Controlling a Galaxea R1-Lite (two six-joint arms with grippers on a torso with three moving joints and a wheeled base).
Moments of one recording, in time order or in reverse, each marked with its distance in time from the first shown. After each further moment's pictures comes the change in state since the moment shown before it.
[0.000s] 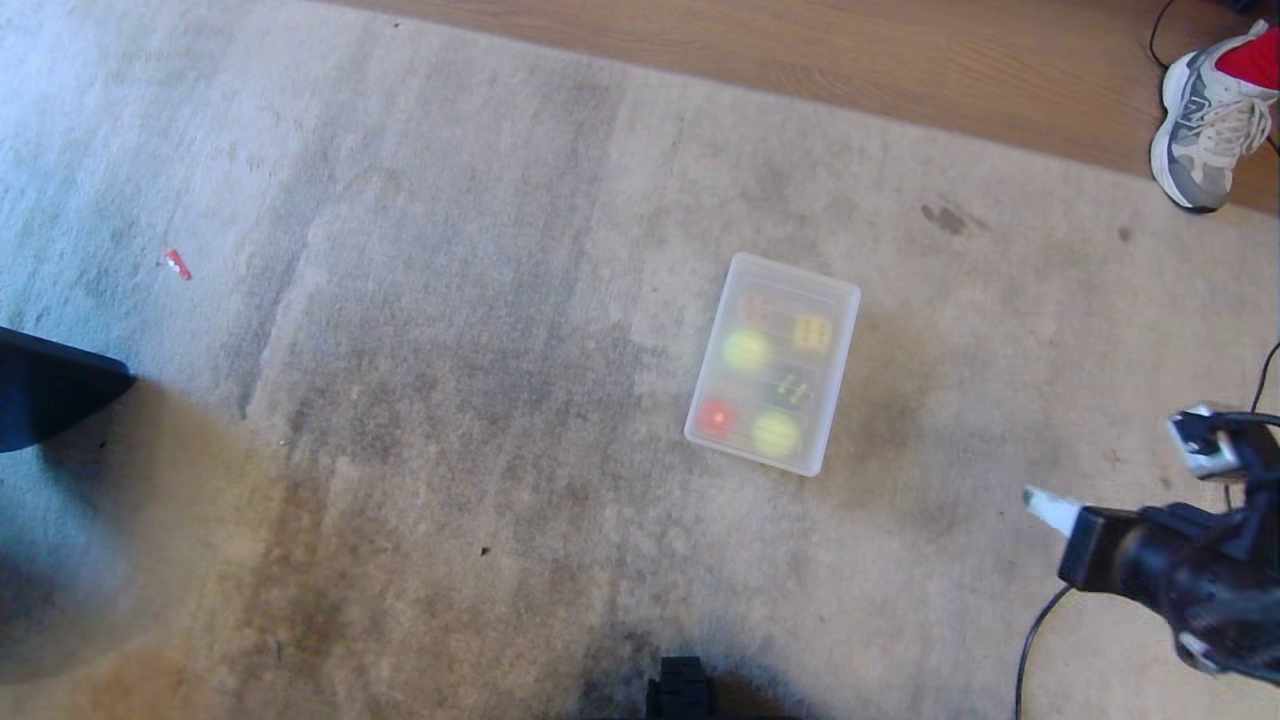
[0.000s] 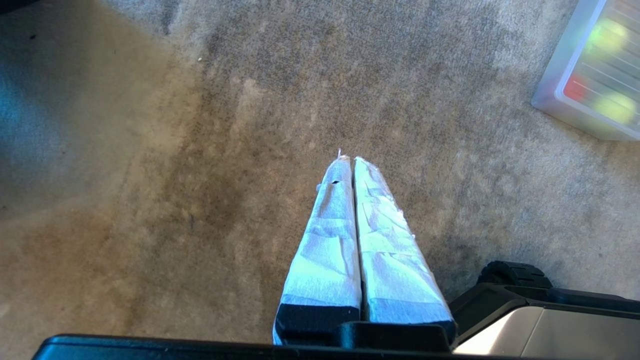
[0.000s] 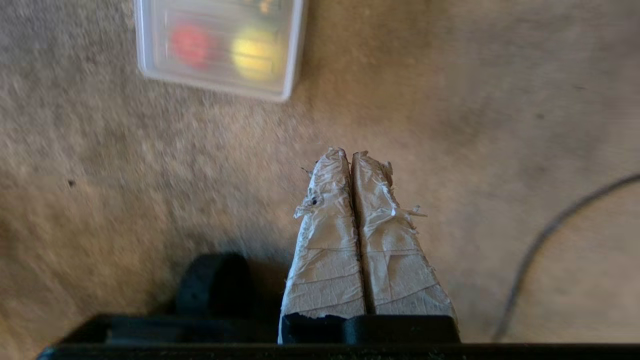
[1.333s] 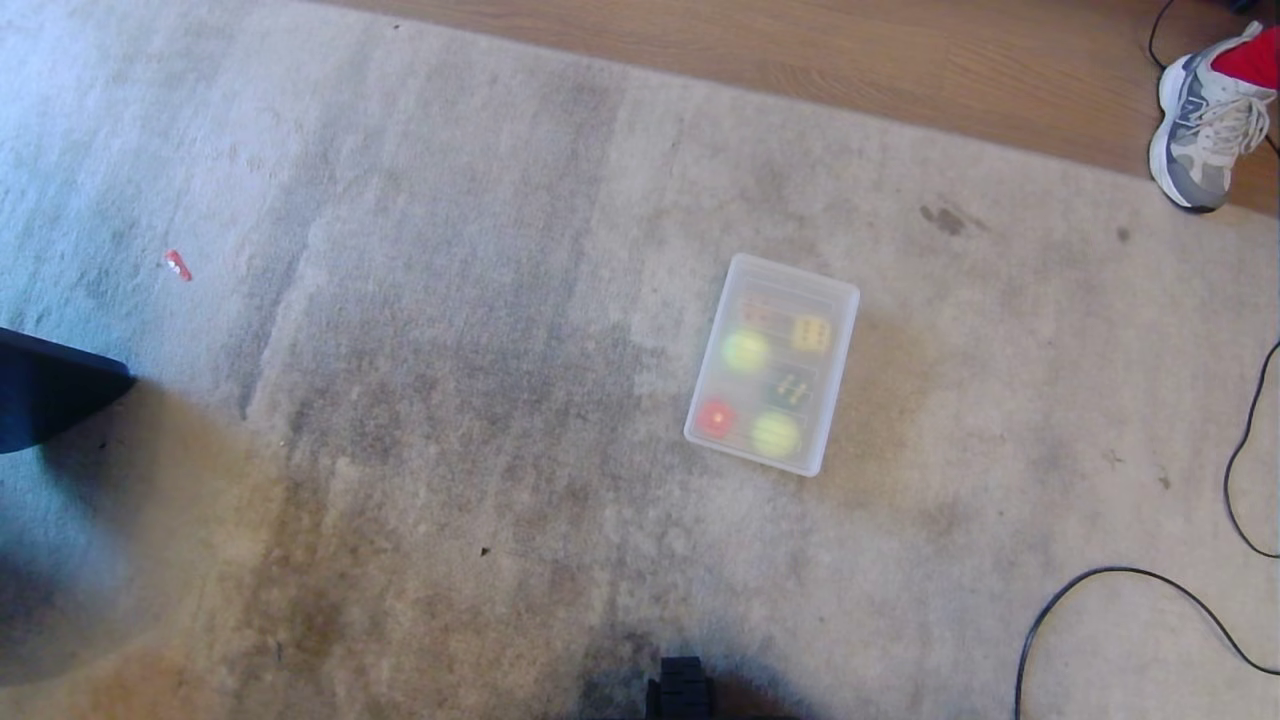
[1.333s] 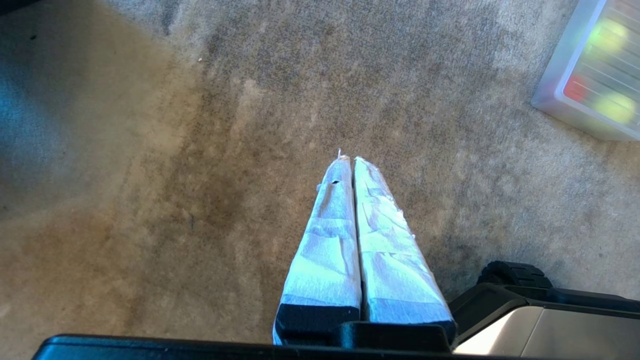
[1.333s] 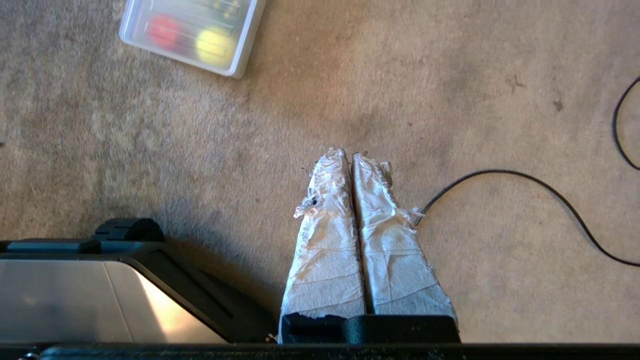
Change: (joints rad) left arm 0.000 0.000 0.000 0.000 0.000 0.000; right arm -0.273 -1.312 0.195 0.849 0.131 -0.266
